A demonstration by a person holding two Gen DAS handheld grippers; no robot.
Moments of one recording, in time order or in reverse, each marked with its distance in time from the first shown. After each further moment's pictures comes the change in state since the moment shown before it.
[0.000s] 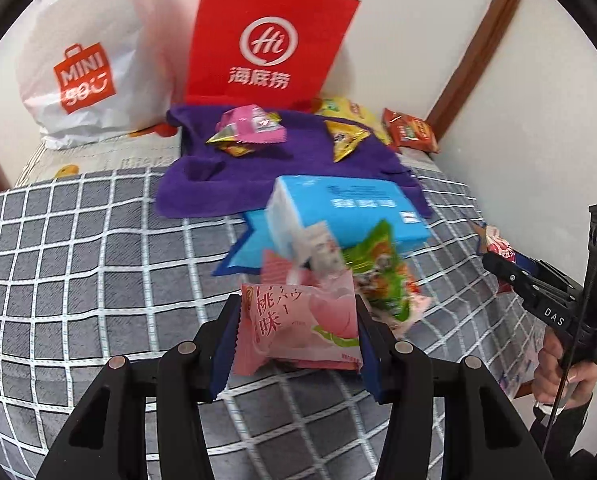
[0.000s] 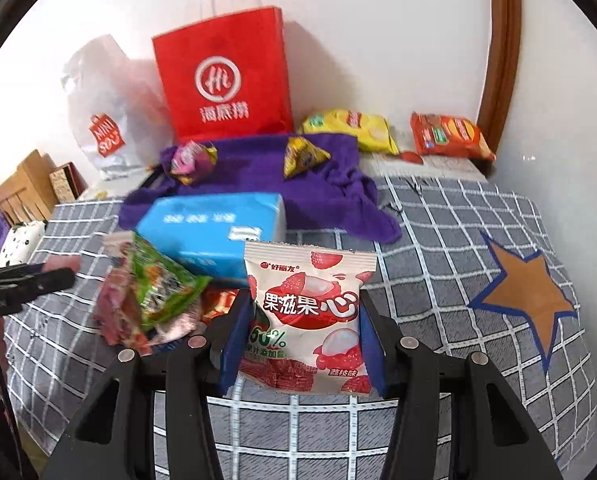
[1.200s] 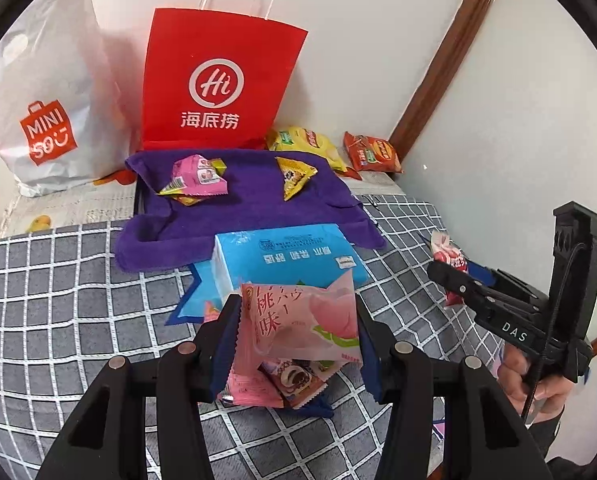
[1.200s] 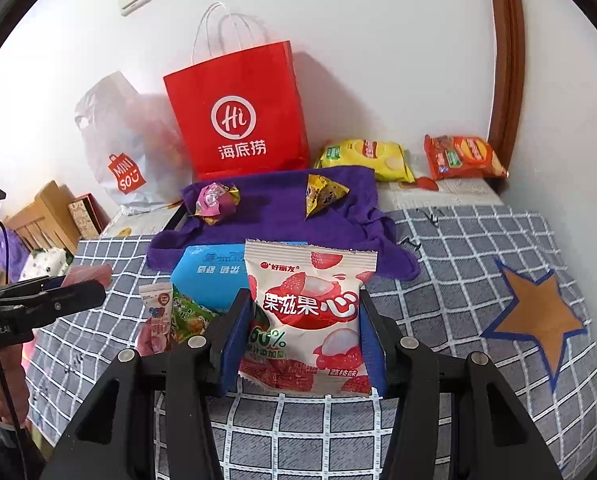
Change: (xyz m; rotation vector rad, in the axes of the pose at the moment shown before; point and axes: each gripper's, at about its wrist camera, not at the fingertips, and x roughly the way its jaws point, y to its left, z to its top) left arm -0.021 -0.040 0.036 0.036 -0.053 -0.068; right arm -0.012 0.005 0.030 0.061 -0.042 0.084
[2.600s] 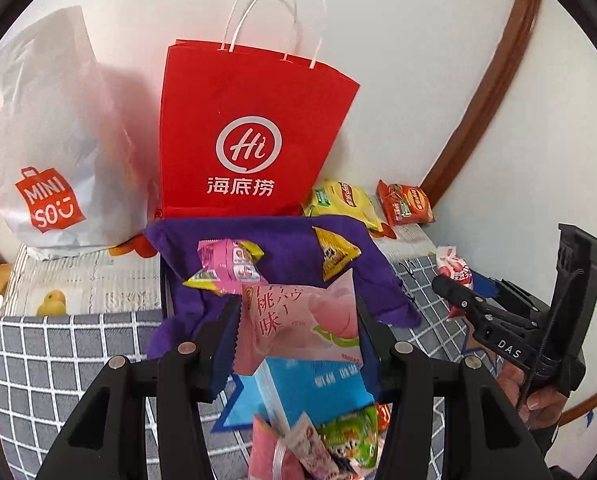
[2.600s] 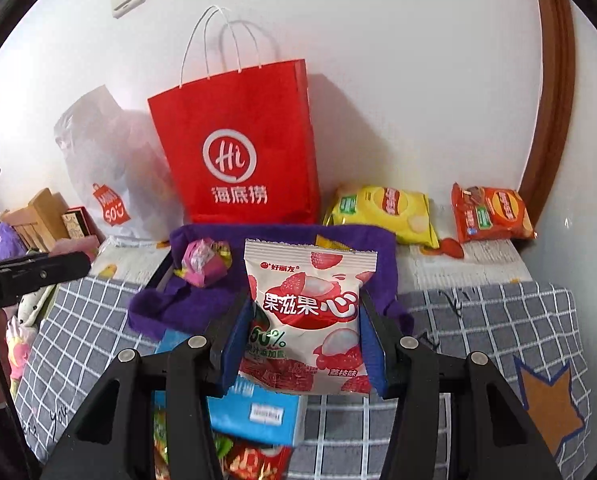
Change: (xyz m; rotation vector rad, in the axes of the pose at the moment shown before) left arm 0.030 0.041 0.105 -0.029 -0.058 0.053; right arm 0.066 0.007 0.096 -0.089 -0.046 0.005
